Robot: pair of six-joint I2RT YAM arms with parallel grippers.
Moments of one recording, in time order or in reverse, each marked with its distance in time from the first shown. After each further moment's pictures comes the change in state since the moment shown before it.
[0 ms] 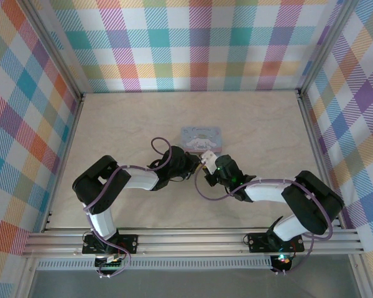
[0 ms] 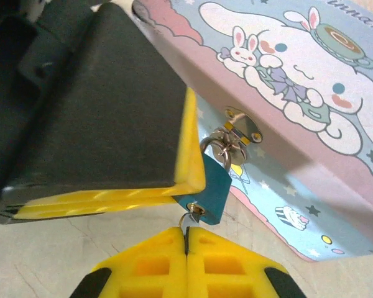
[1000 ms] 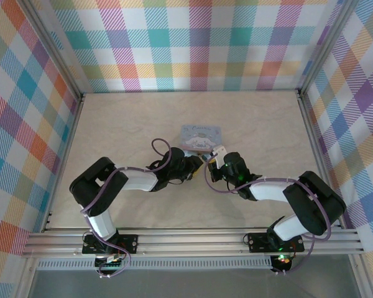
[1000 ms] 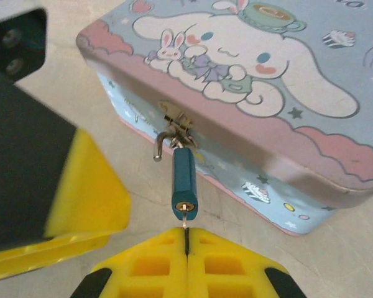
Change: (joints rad) left arm -0.010 -0.047 -0.016 -0.086 0.024 0.052; right arm -0.089 -0.012 -0.039 0.089 -0.093 0.235
